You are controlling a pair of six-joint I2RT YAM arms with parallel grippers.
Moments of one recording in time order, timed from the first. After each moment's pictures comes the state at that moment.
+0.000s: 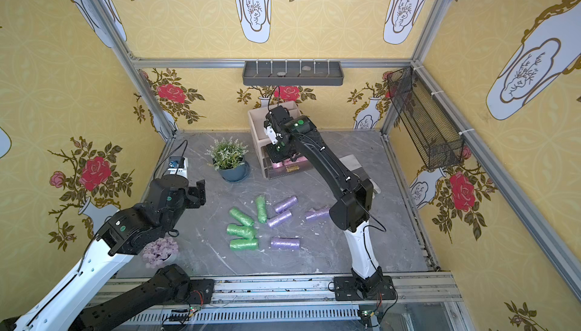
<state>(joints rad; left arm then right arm) -0.67 0.82 1.07 -0.90 -0.62 -0.34 0.73 2.10 2.33 -1.31 -0.08 0.09</state>
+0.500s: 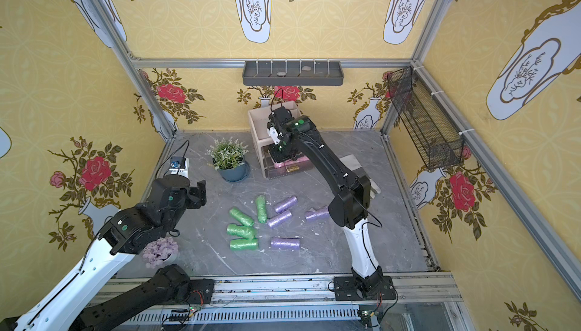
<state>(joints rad) -0.67 0.83 1.07 -0.90 -0.62 -0.34 0.70 2.14 2.33 -1.30 -0.11 0.11</state>
